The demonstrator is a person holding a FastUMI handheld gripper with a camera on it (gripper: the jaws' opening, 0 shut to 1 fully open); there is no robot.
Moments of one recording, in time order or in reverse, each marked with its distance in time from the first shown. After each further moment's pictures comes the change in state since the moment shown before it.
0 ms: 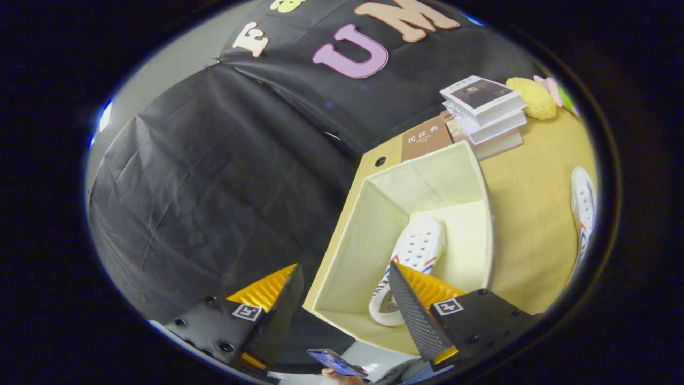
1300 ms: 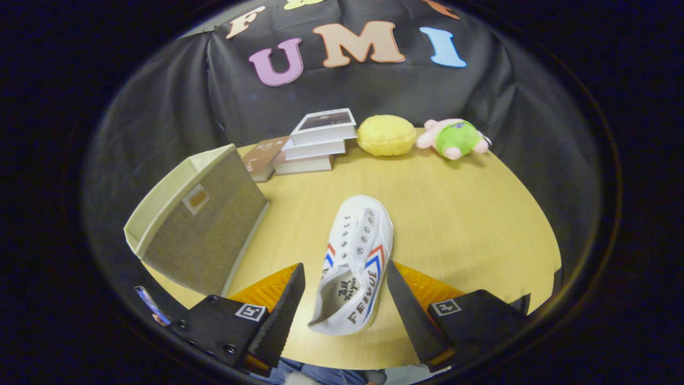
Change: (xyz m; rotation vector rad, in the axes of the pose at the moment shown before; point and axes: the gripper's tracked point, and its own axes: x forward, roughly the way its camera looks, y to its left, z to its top) arm -0.162 -0.308 0.009 -0.265 -0.058 -0.676
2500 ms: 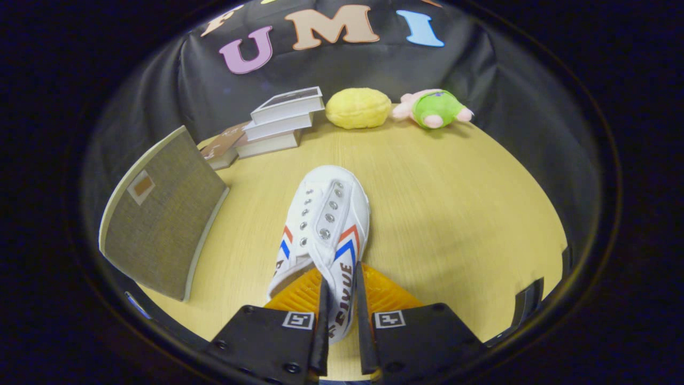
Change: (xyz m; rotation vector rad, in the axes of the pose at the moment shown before) arm 0.036 -0.021 -0.029 0.058 0.052 -0.084
